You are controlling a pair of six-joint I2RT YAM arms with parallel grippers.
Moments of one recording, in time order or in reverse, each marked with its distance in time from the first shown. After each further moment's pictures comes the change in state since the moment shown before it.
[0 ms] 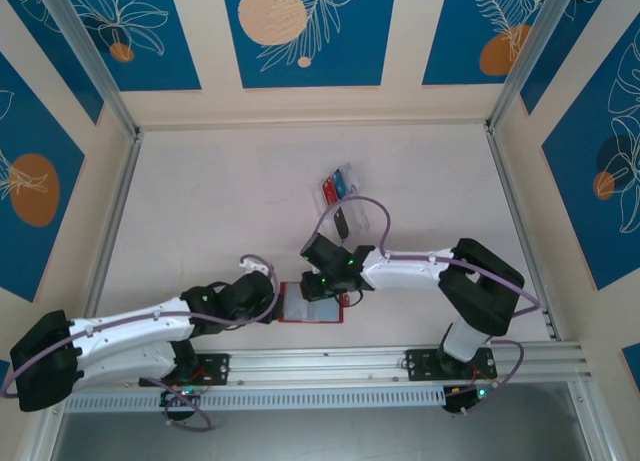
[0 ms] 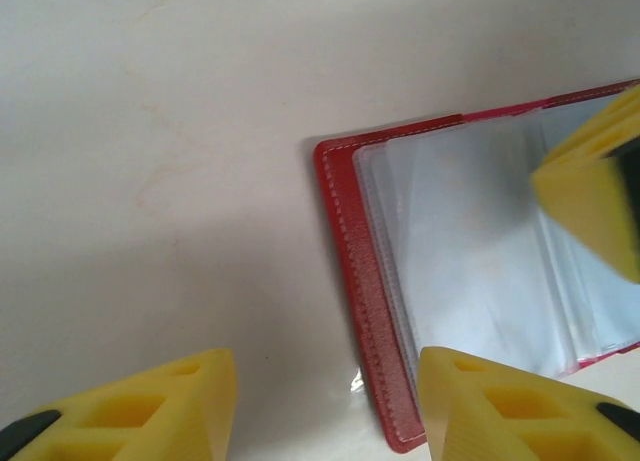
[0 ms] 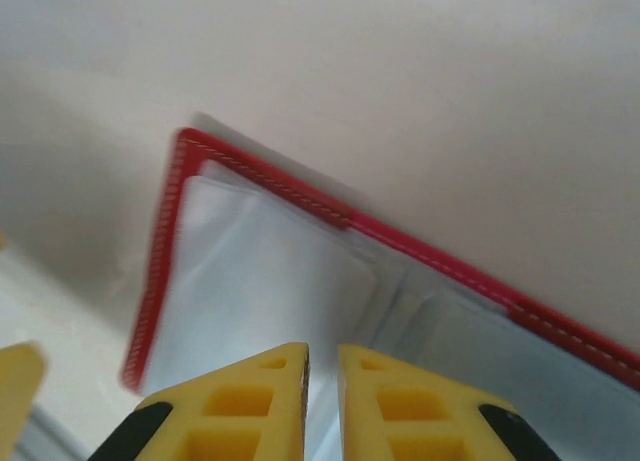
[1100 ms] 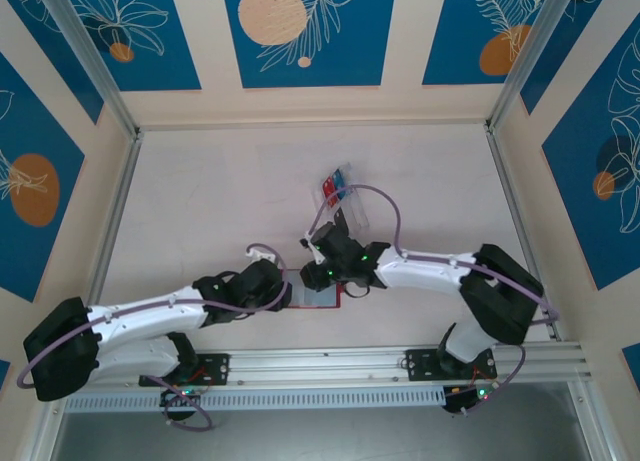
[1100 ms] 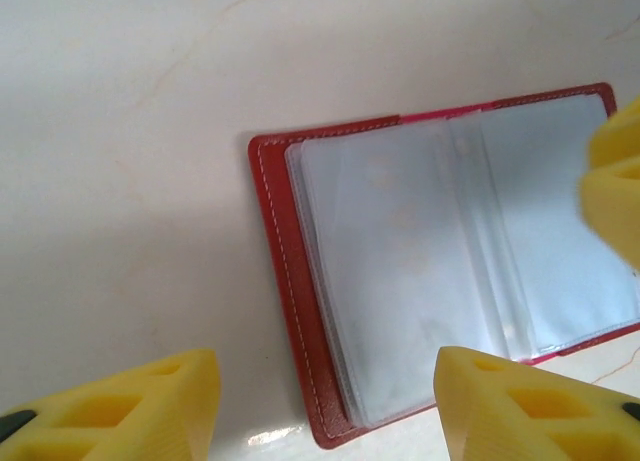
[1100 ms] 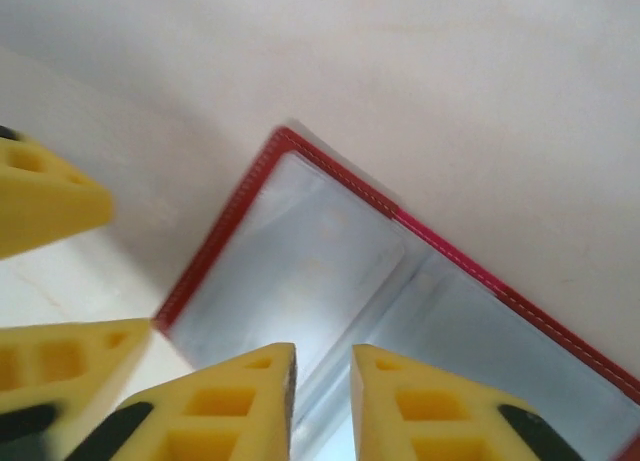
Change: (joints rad) left arm 0.061 0.119 0.076 0.064 -0.008 0.007; right arm -0.056 -0.156 -0.039 0.085 0.028 -0.277
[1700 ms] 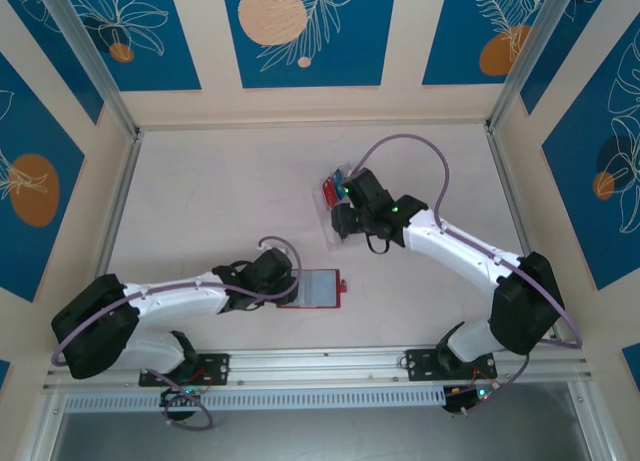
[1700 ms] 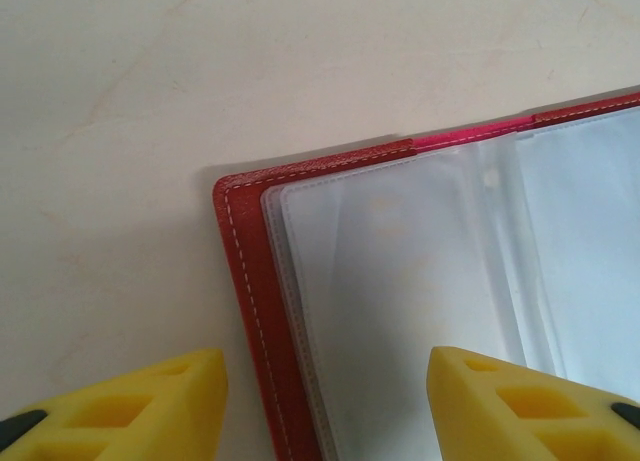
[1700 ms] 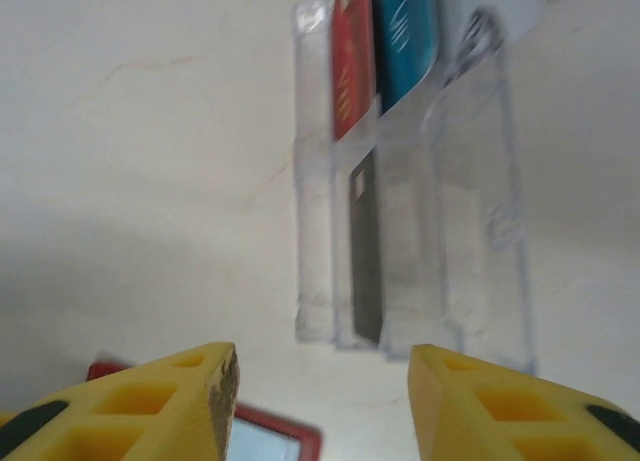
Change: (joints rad) left arm 0.060 0.212 0.055 0.088 0.071 0.051; right arm -0.278 -0.031 0.317 -0.371 0.252 0.037
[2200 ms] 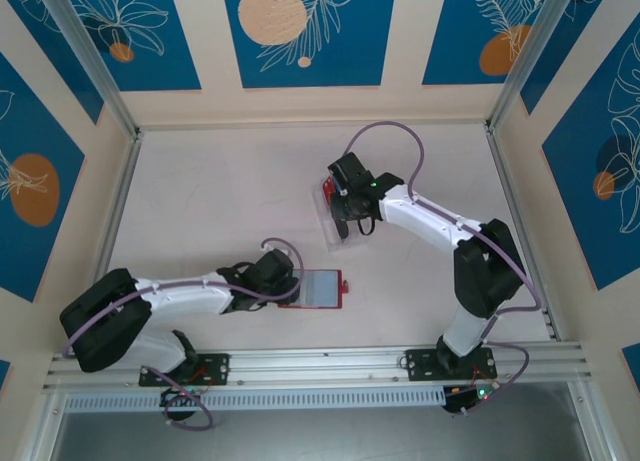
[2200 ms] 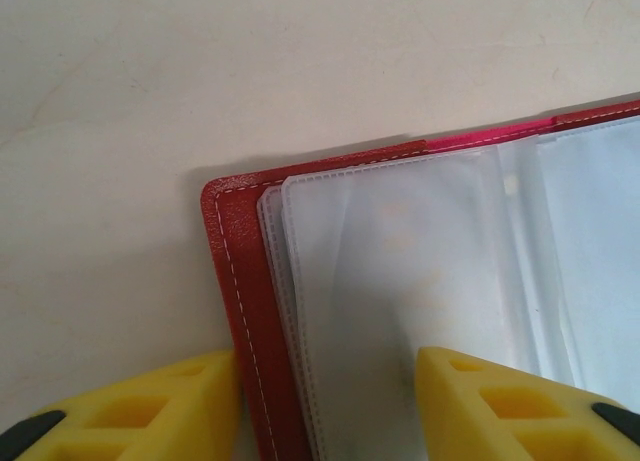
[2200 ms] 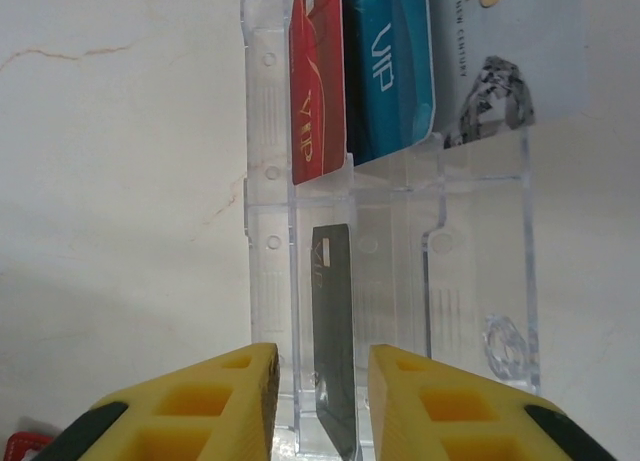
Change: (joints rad) left arm 0.005 0.043 -0.031 0.097 0.022 -0.002; right arm -0.037 0.246 0.185 -0.080 -0.007 -0.077
